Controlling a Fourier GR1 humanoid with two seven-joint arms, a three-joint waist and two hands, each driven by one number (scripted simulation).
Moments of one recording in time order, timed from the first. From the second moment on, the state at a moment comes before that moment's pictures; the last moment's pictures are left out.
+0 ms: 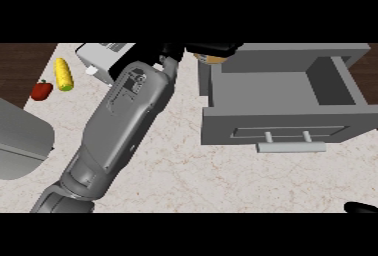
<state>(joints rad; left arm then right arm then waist) -1.11 0.00 -0.10 -0.93 0.18 0.35 0.18 0.08 -0.09 -0.32 -2.28 -0.08 0.09 0.33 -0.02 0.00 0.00</state>
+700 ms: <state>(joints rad) -1.44 0.00 -0.18 -0.62 0.31 0.45 0.20 0.03 -0.11 -0.33 -2.26 -0.09 0.08 0.34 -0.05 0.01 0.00</state>
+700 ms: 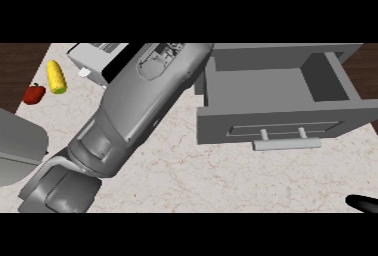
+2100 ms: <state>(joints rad) -1.61 0.00 -0.31 -0.32 0.52 0.64 0.05 -0.11 -0.22 -0.24 -2.21 0.05 0.12 0.32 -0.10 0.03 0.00</state>
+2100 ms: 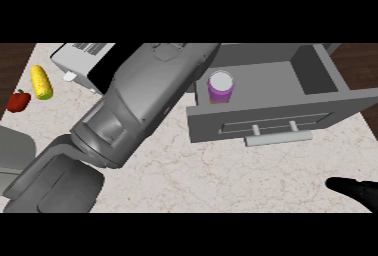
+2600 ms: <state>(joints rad) -1.62 0.00 -0.28 -0.31 0.59 0.65 0.00 -0.21 -0.32 -0.11 -2.07 0.35 0.13 0.20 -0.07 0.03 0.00</state>
